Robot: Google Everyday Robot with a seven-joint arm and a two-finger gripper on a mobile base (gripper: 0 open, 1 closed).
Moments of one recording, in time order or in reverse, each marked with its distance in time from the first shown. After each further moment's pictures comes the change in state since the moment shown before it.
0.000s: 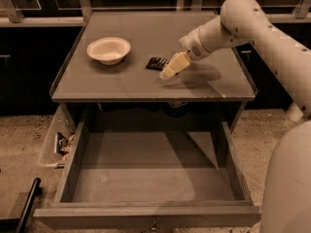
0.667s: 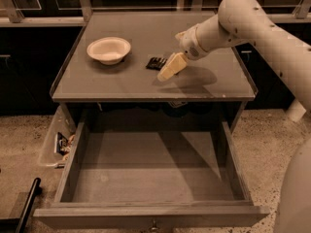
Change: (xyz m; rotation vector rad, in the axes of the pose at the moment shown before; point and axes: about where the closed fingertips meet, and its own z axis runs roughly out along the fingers) arm -0.015 0.015 -0.006 0.028 -0.013 -0.101
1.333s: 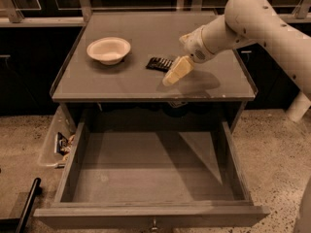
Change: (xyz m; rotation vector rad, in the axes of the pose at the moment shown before) arm 0.010 0.018 -0.024 -0.011 0.037 -0.014
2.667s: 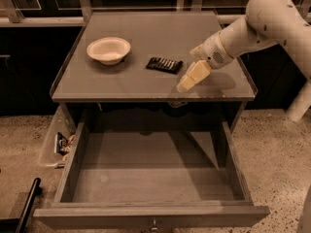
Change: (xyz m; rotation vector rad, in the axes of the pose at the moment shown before) arm 0.033 0.029 -0.032 -0.171 0.024 0.136
